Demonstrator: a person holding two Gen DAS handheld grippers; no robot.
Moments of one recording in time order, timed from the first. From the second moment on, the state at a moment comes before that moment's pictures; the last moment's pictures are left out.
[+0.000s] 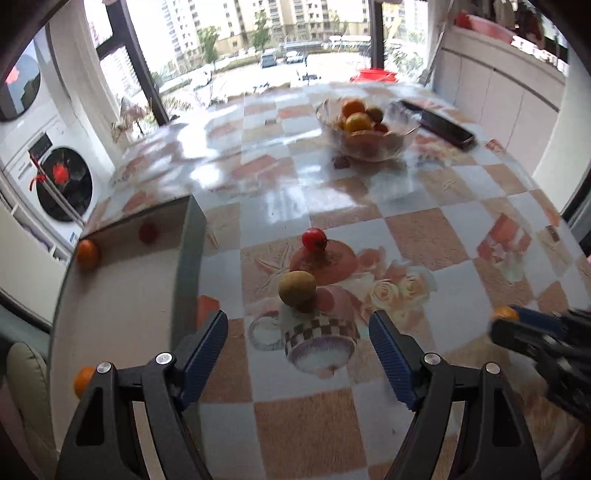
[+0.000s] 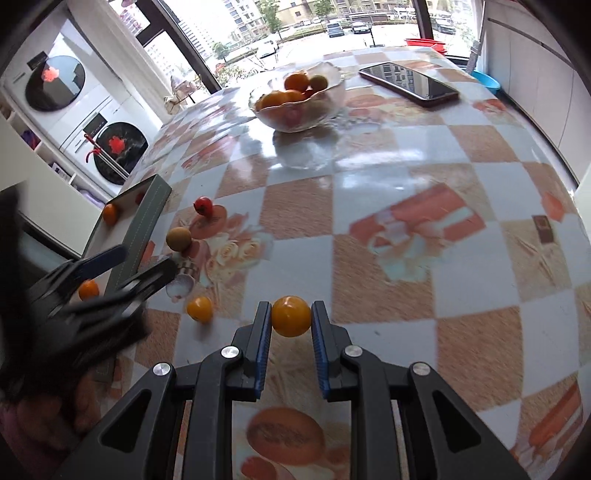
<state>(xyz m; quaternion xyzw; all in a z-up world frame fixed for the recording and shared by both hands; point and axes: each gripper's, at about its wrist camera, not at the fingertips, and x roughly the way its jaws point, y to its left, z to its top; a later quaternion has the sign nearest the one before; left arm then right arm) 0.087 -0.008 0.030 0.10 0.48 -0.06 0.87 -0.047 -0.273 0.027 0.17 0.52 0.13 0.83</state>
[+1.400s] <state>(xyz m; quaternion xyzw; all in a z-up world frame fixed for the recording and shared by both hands) 0.026 0.093 0.062 0.04 0.43 0.01 0.90 -0.056 -0.227 0.044 0.13 0.52 0.18 0.83</state>
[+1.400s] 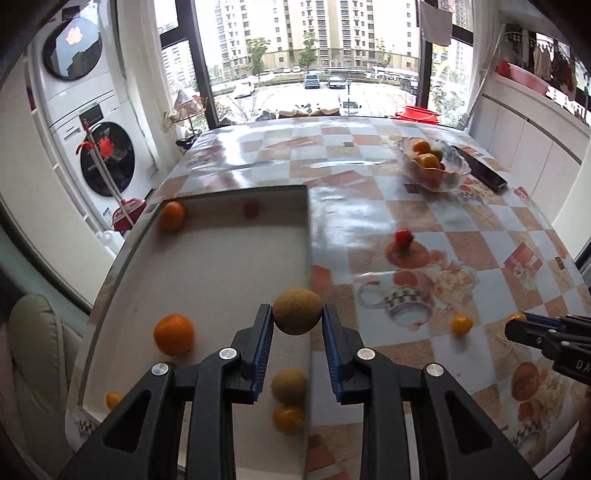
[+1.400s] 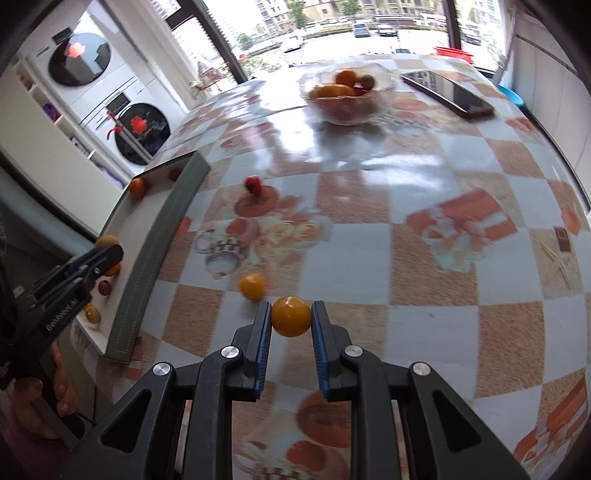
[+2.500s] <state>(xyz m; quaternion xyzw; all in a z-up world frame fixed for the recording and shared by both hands) 0.012 0.156 0.034 0.01 0.43 0.09 0.90 -0.012 -0.067 0.078 0.10 0.50 0.30 0.80</state>
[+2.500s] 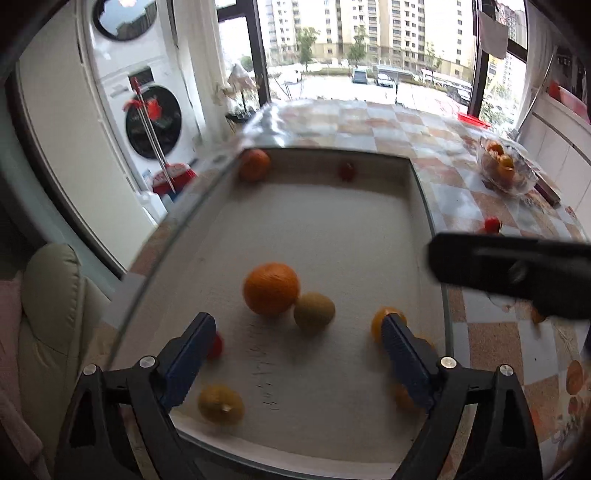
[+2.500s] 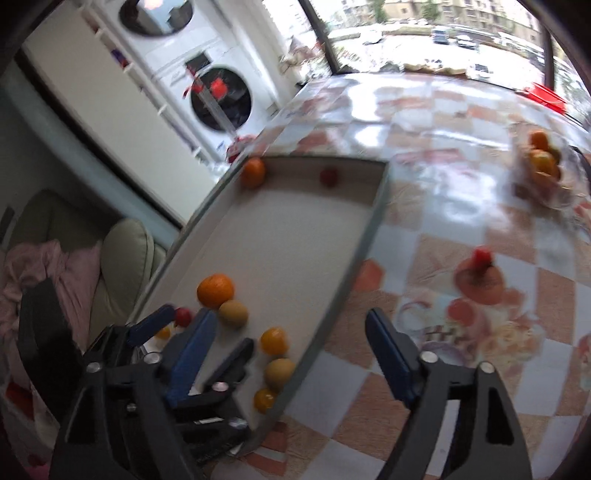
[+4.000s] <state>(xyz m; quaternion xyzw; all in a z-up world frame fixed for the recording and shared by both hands) -0.015 0.048 0.050 0.03 0.44 -0.03 0.90 0.041 -0.312 -0.004 0.06 0.48 -0.05 0.87</state>
